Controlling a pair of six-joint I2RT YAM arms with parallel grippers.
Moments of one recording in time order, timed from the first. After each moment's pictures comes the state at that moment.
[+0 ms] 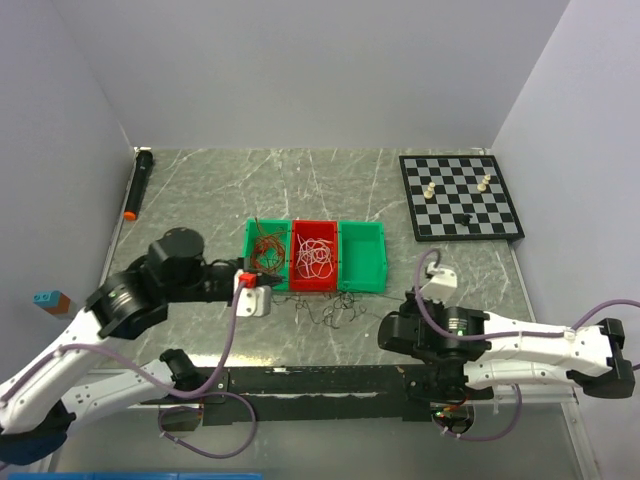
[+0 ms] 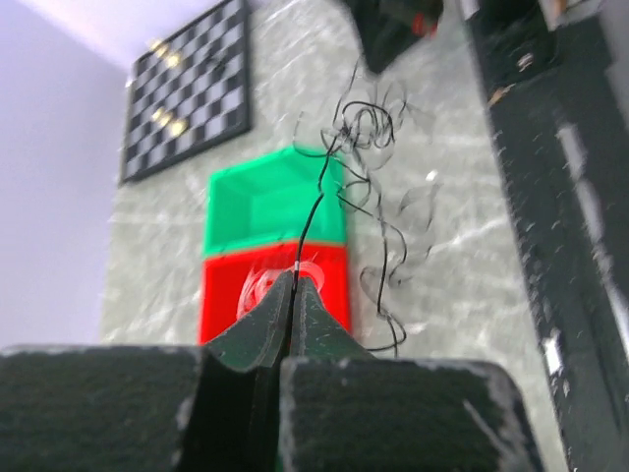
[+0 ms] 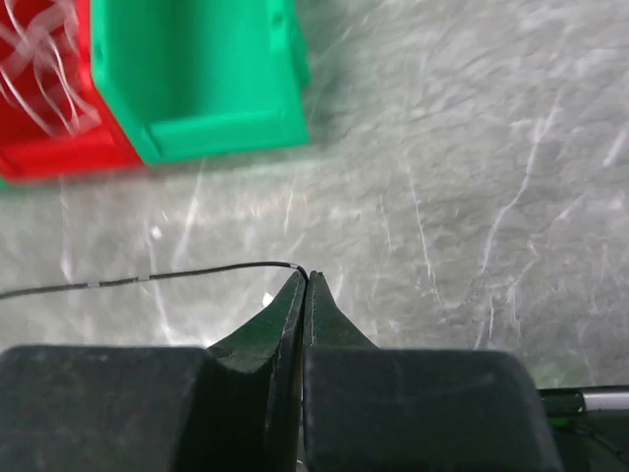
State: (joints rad) left arm -0.87 0.82 1.12 -0.67 0.52 0.75; right arm 1.38 0.80 0.71 -1.20 0.91 1.46
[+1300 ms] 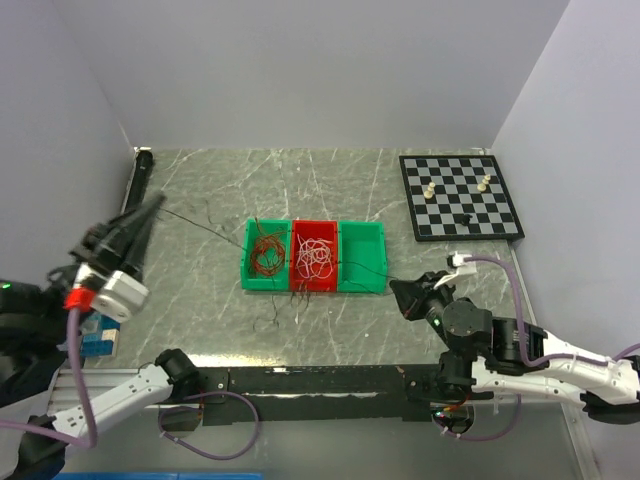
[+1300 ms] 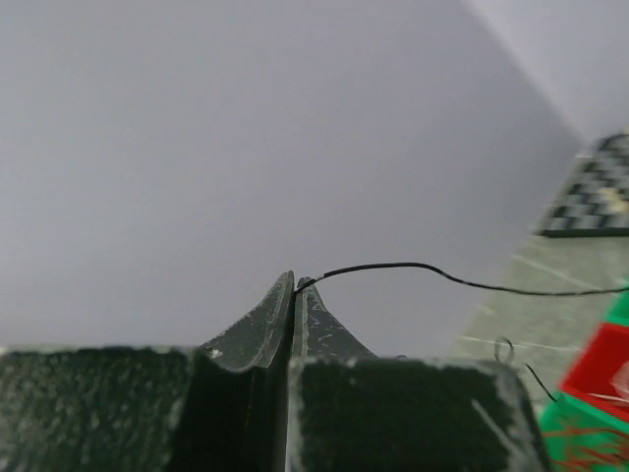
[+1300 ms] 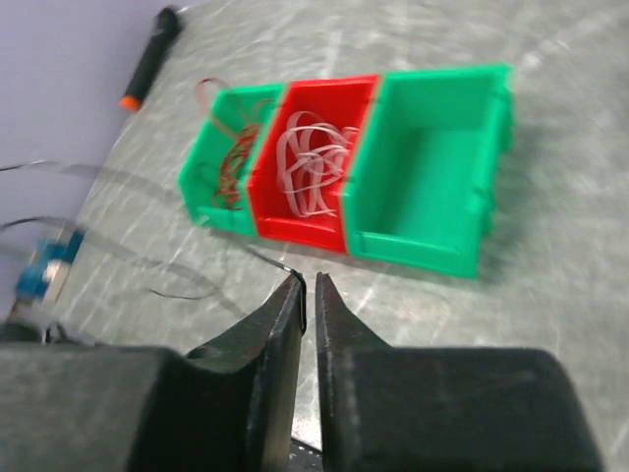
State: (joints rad) left arm -0.79 0.59 1.42 -0.41 -0.03 0.89; right arm 1.31 0.40 0.65 -0.64 0.86 0.79
